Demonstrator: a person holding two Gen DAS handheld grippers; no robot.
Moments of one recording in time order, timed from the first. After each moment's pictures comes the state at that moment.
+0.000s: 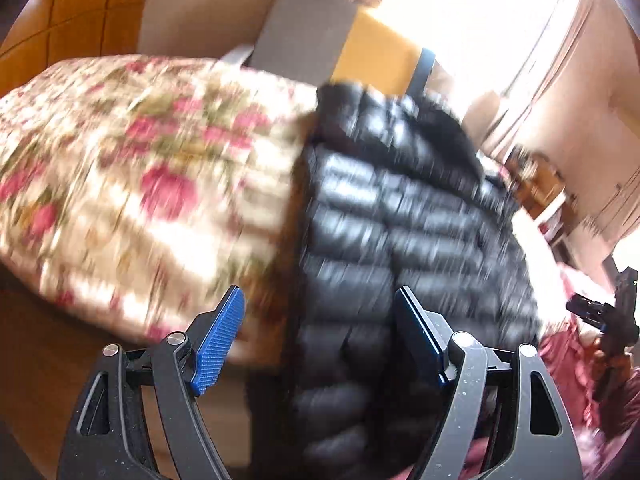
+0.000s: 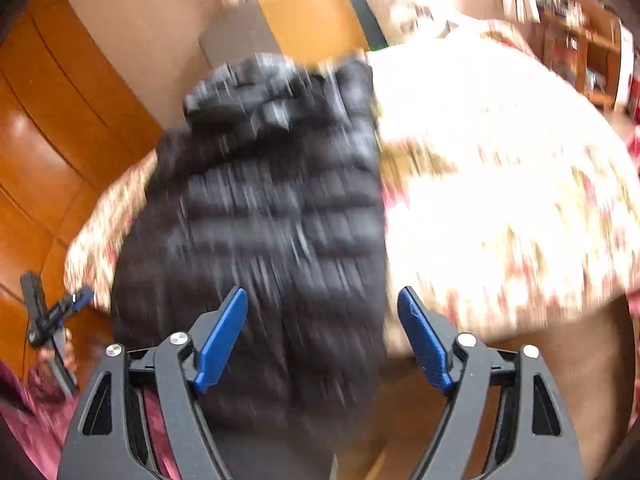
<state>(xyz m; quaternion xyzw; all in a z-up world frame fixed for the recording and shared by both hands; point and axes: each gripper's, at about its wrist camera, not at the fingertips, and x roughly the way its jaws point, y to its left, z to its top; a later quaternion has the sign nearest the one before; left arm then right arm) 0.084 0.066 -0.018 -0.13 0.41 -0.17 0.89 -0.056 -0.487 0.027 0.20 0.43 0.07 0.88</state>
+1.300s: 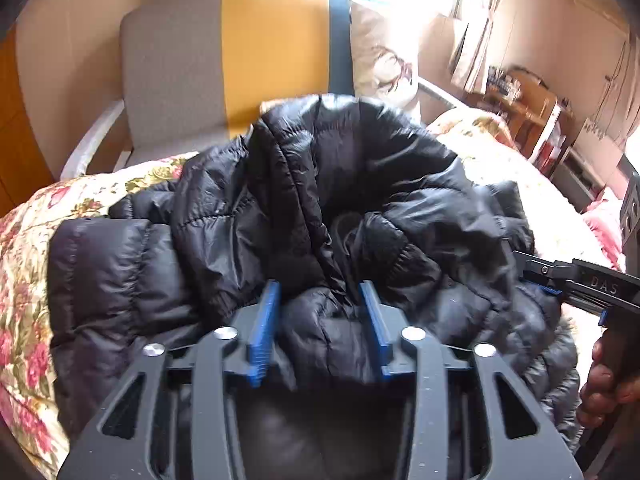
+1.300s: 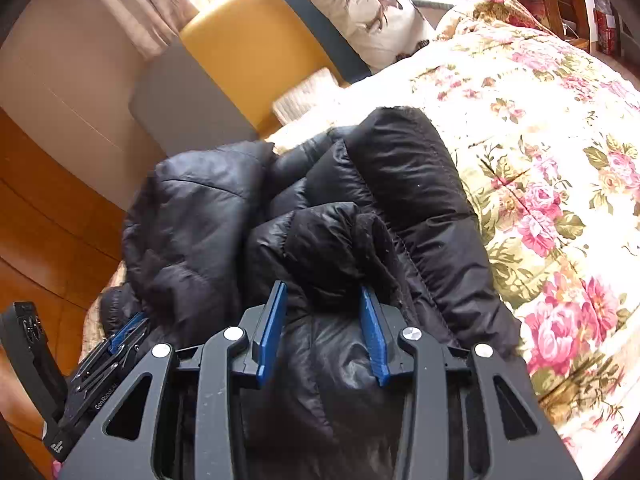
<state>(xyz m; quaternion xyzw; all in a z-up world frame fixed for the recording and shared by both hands) 0.320 -0.201 -0.016 0.04 0.41 -0.23 0.88 0.199 -0.500 -0.012 0.33 0.42 -0.01 0.85</state>
